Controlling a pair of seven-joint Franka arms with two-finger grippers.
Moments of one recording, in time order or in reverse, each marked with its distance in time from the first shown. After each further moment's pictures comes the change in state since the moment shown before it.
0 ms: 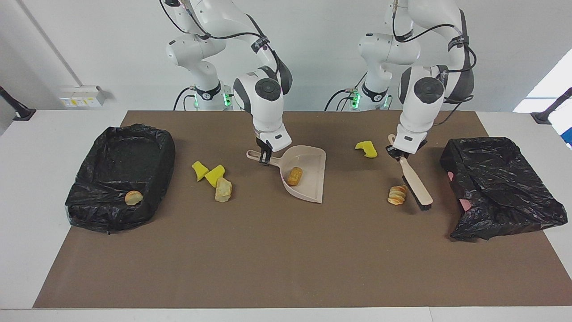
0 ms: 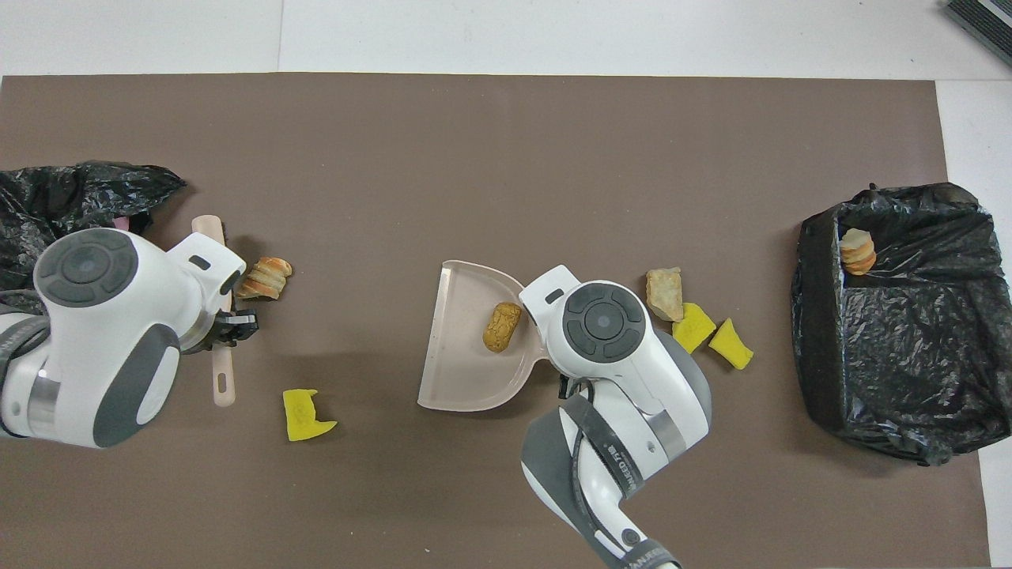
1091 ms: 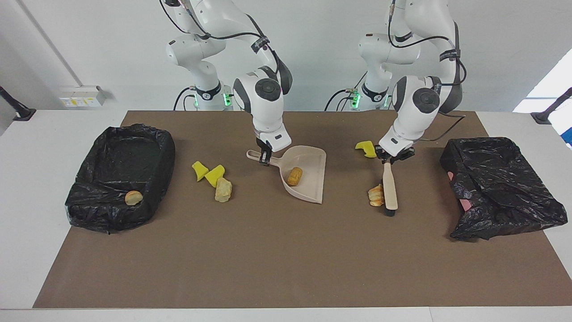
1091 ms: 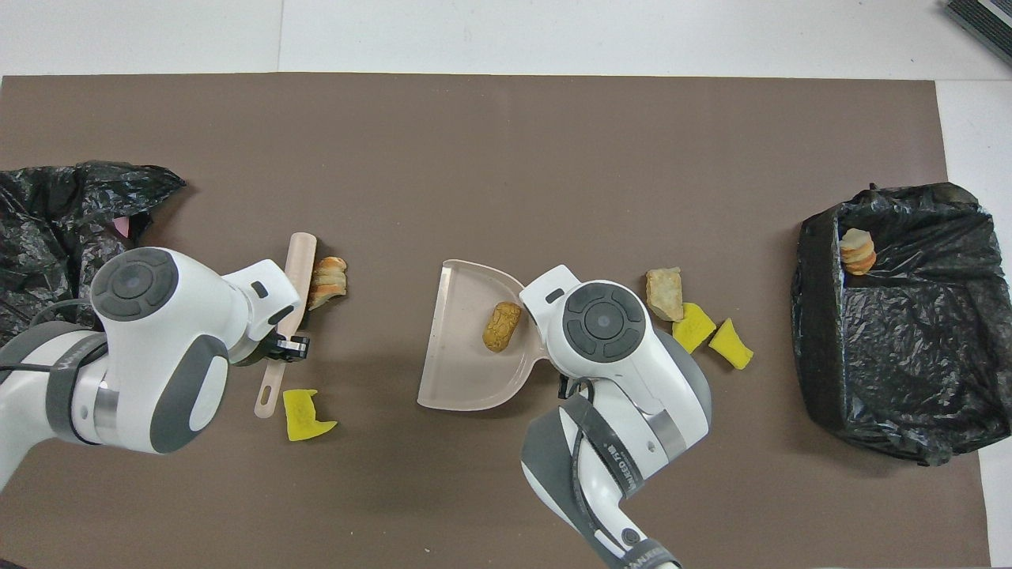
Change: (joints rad) left arm -0.088 0.030 -0.041 -0.062 -0.199 0.085 0.294; right arm 0.000 0.001 0.000 0.000 0.001 0.000 0.007
